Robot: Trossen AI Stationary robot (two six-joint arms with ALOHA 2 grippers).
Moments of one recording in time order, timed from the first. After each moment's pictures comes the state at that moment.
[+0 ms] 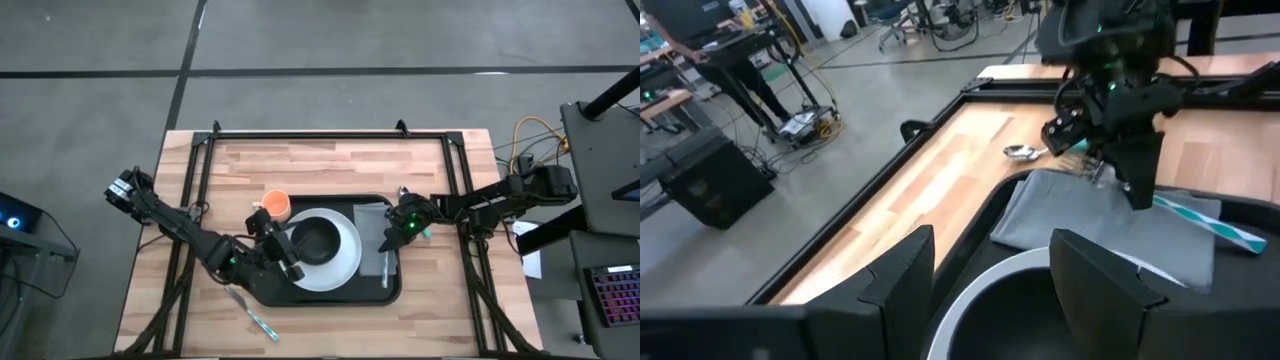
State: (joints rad) left arm -0.56 1.52 1.25 -0.50 -1.12 -0.48; right arm -0.07 1.32 0.27 0.35 -0.52 1.15
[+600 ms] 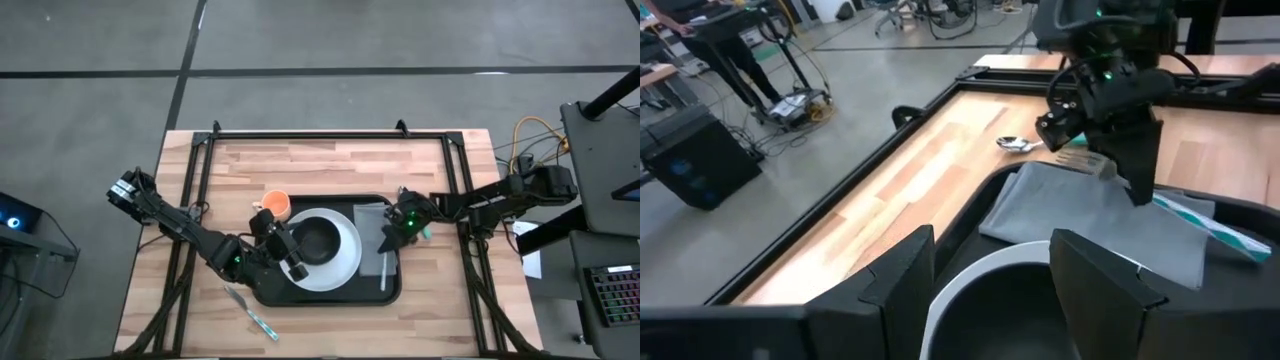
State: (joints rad) left arm -0.54 1.54 1.24 -0.47 -1.08 -0.53; right arm -0.08 1.32 0.29 0.34 -0.58 1.29
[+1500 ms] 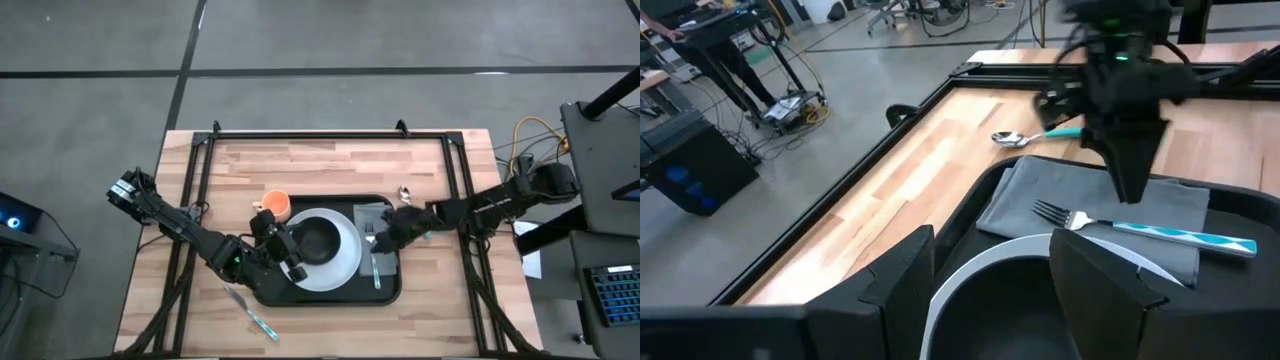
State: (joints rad) left arm -0.54 1.54 1.24 -0.48 -1.07 -0.51; right arm 0.10 1.29 0.42 0.16 -0.25 1.31
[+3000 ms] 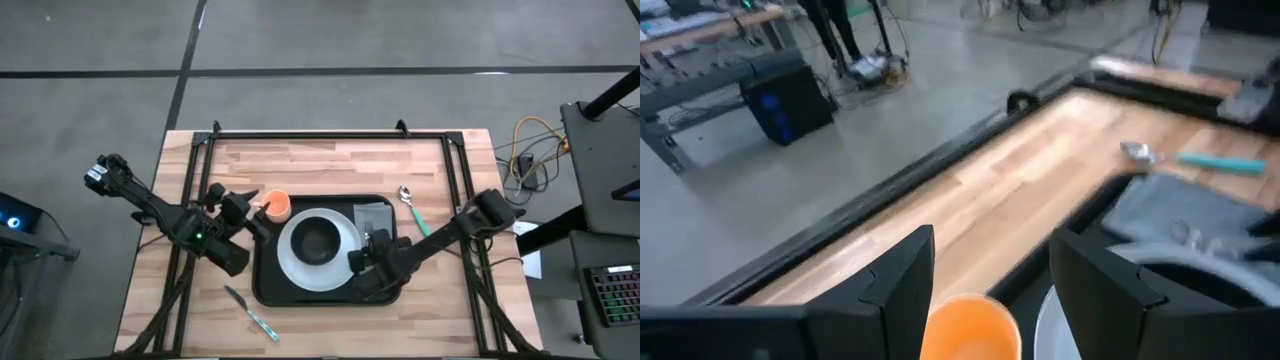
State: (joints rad) left arm -0.54 1.23 1.12 -1.03 -1.19 -1.05; right arm 0.47 1.93 1.21 -0.95 0.63 1.85
